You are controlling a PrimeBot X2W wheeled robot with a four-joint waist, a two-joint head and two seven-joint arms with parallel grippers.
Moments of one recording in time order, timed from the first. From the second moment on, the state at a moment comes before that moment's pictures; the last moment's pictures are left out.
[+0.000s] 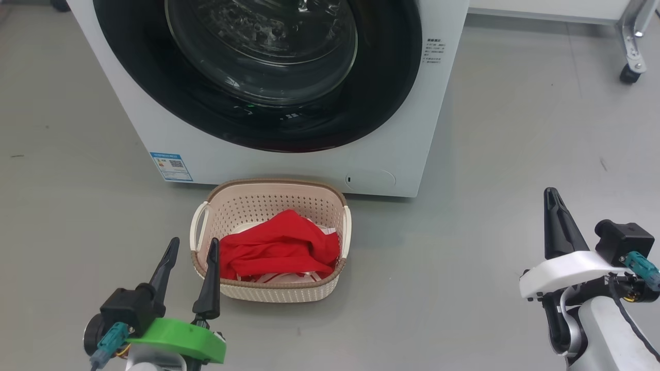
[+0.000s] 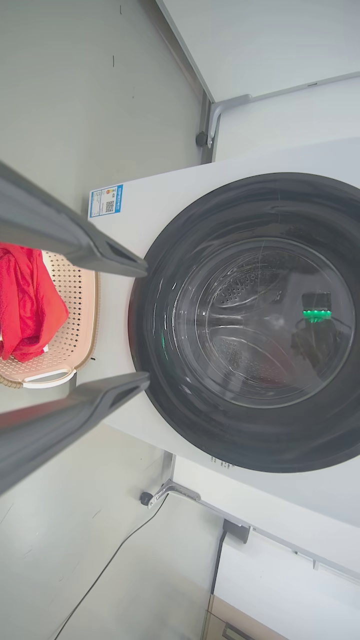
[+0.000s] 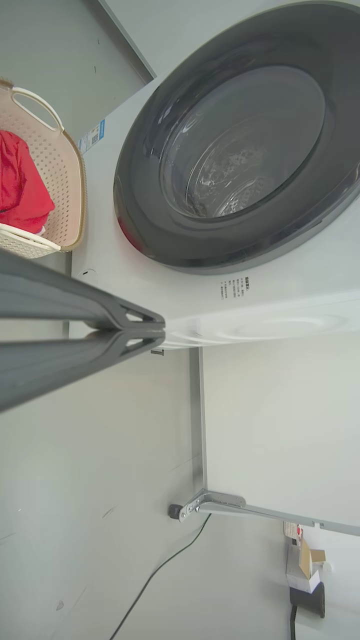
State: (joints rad) left arm -0.06 0.04 -0.19 0.22 -0.40 -0.12 -0.26; right arm -0.17 -0.19 0.18 0.33 0.48 0.03 -0.25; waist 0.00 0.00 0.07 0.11
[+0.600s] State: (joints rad) left arm -0.05 0.04 -0.20 0.21 -0.41 -0.13 -0.26; right arm -0.09 -0.16 0.16 0.22 0.43 0.02 -0.25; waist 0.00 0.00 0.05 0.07
